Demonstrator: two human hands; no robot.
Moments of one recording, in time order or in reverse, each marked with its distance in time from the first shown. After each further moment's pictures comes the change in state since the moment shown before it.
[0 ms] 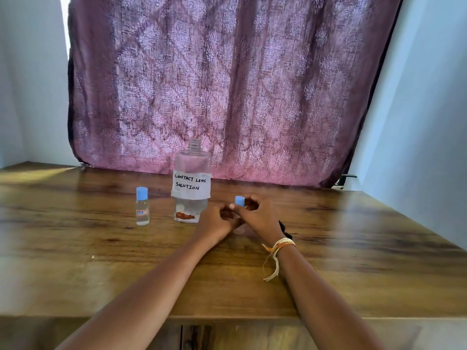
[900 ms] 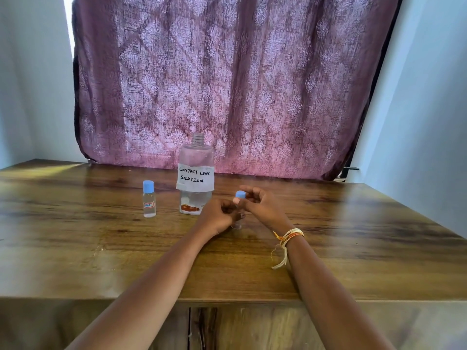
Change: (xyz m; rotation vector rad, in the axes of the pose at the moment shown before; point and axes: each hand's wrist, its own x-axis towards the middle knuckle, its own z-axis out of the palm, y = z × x) left_hand -0.008 0.003 -0.012 -0.077 -0.155 -0.060; right_hand -0.007 -0.009 -0.011 0.249 -0.215 0.104
